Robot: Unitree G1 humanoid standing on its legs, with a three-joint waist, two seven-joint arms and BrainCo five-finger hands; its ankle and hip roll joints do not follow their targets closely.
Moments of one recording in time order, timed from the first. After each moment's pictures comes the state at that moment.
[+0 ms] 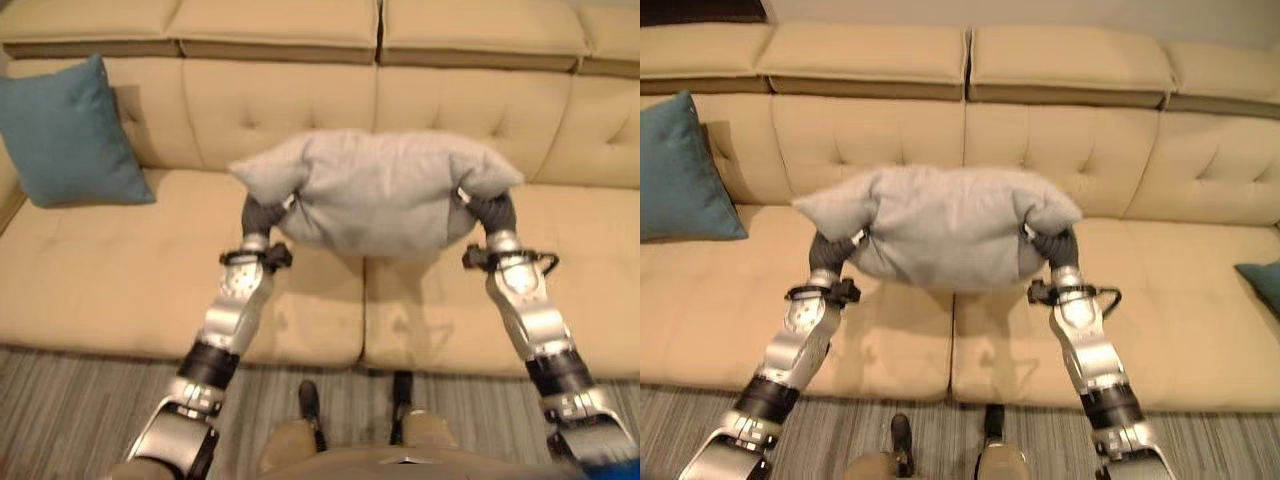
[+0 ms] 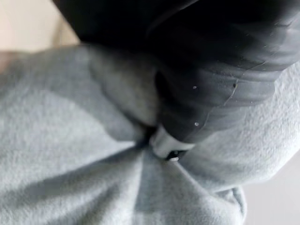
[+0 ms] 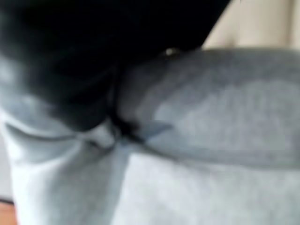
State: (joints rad) left arm -0.46 0.34 -0.21 0.23 -0.52 -0.20 0.29; right arm -0.44 -0.42 0.15 0.13 0.25 -0.15 -0.21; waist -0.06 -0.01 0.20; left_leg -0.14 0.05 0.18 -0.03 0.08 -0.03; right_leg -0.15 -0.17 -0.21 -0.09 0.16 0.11
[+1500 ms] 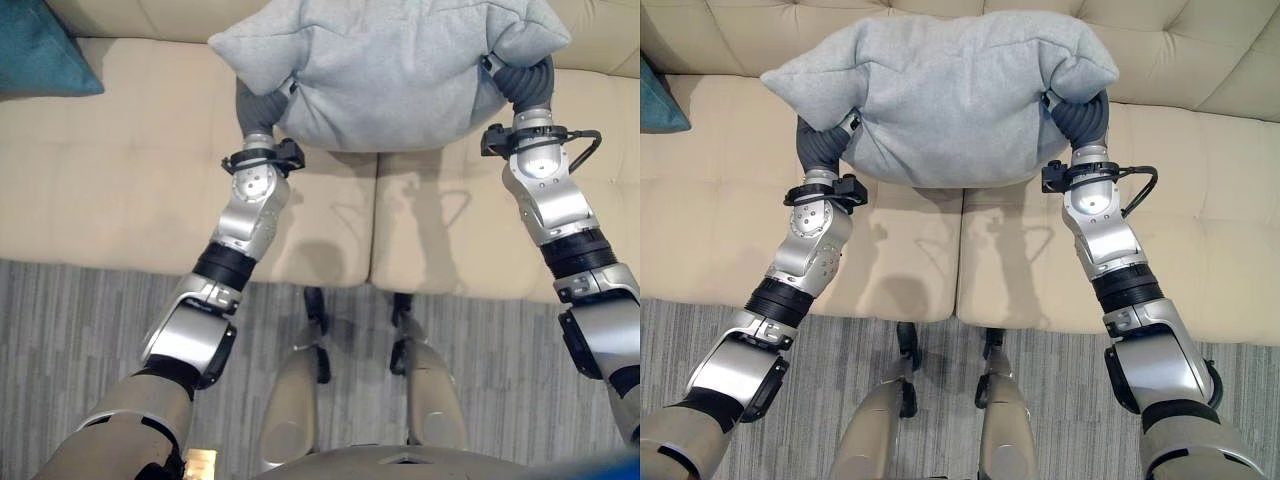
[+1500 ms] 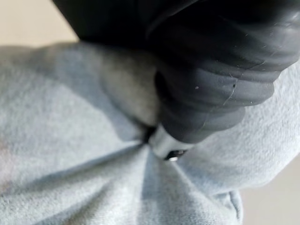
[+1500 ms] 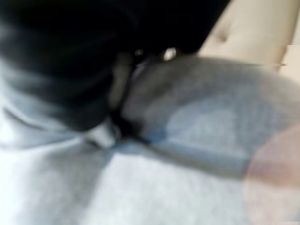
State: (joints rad) left arm -0.86 0.37 -0.31 0.46 -0.62 -0.29 0.42; right arm -0.91 -0.56 0.27 0.47 0.29 -0.15 -0.35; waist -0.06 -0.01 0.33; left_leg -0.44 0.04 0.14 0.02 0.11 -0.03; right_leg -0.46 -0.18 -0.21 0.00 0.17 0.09
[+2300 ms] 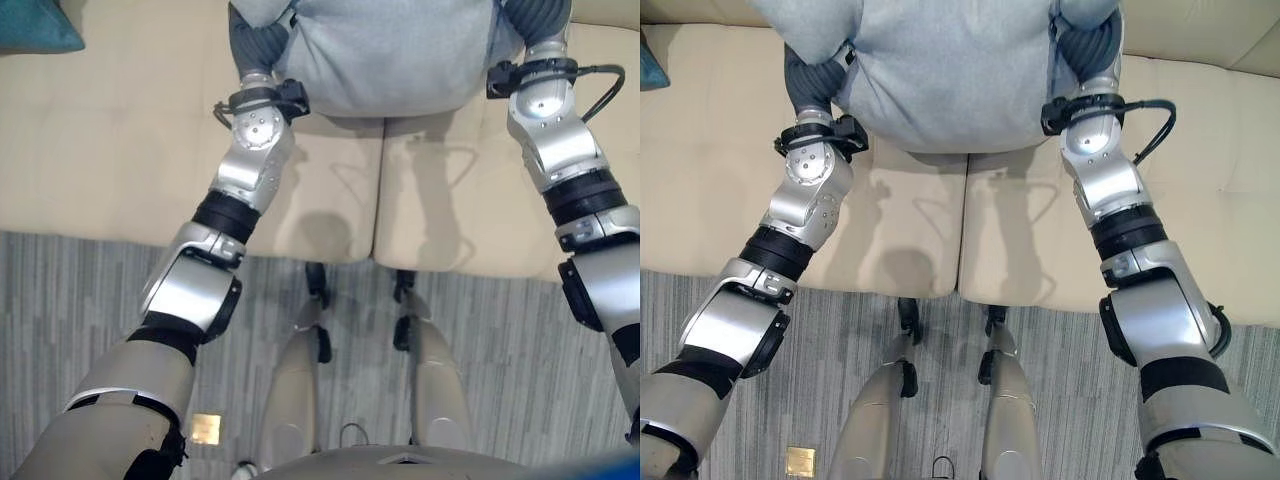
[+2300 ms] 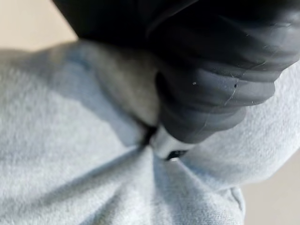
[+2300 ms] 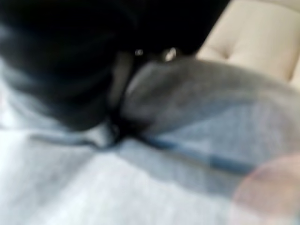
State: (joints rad) left arm -1.17 0.39 -0.37 0.68 -0.62 -0.27 0.51; right arm -1.28 -0.56 0.38 0.75 0.18 -0.06 -0.48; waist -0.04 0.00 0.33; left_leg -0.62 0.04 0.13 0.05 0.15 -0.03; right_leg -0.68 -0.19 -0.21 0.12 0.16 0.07
